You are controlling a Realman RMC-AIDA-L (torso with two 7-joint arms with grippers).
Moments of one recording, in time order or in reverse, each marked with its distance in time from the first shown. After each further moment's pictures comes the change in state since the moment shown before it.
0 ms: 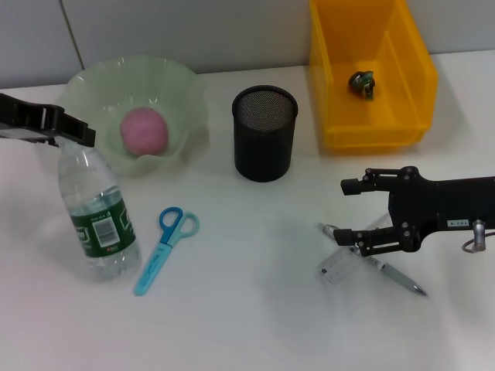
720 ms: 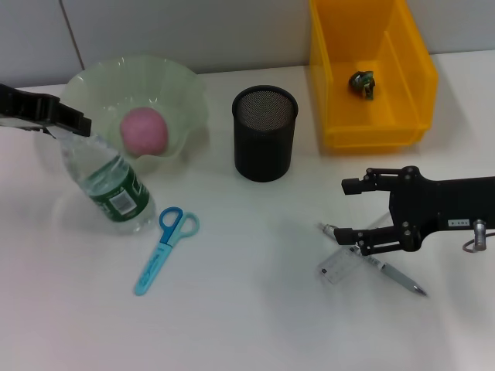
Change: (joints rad) left arm 0.002 0.000 0.004 0.066 -0.003 0.023 0.008; right arm -0.002 0.000 0.003 0.000 0.002 0.000 0.008
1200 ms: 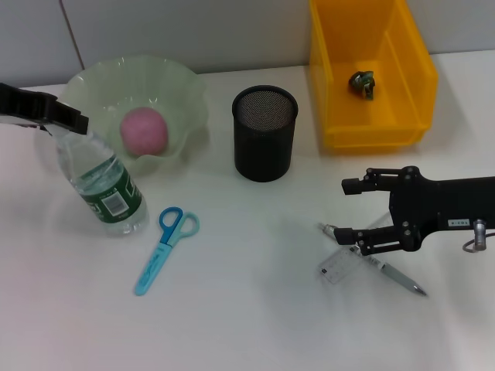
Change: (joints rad) left arm 0.001 0.000 0.001 0.014 0.002 0.007 0.016; right arm 0.000 0.000 0.000 0.000 0.000 0.000 0.004
